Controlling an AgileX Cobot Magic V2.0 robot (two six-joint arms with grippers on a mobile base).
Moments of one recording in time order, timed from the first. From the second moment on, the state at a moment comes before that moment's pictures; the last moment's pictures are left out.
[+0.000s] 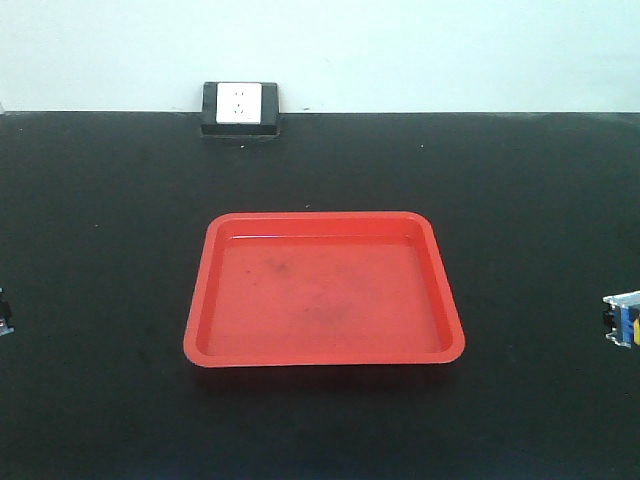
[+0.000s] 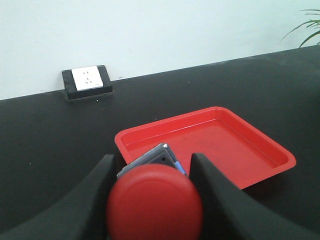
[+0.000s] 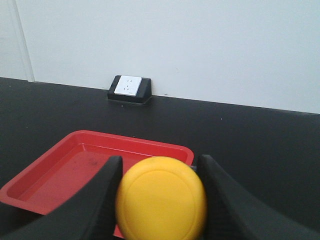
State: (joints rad) left arm -0.45 0.31 -0.56 0.08 0.55 -0.14; right arm 0.33 0.24 -0.41 -0.04 0.38 0.04
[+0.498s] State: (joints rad) left arm -0.45 0.31 -0.56 0.07 0.55 -0.14; right arm 0.33 0.24 -0.41 -0.04 0.38 0.04
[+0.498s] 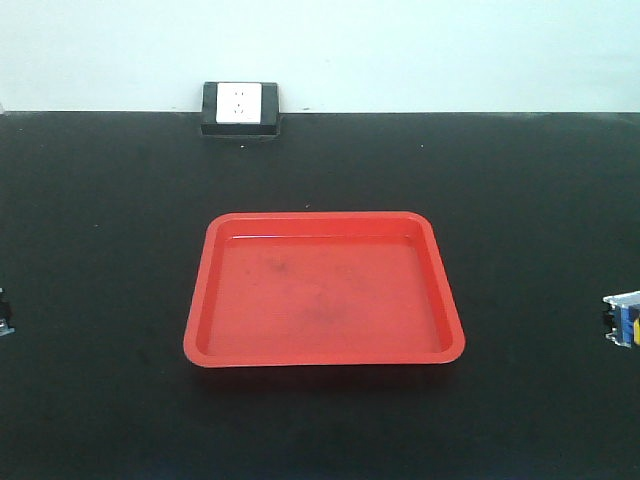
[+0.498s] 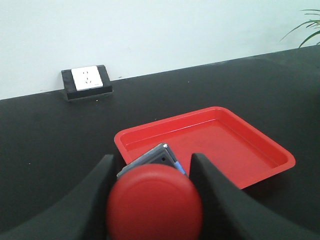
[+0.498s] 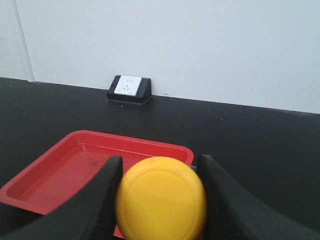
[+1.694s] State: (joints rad) left arm -0.48 1.70 -1.39 -0.07 0.74 -0.05; right arm 0.33 0.24 -0.41 -0.04 0.38 0.04
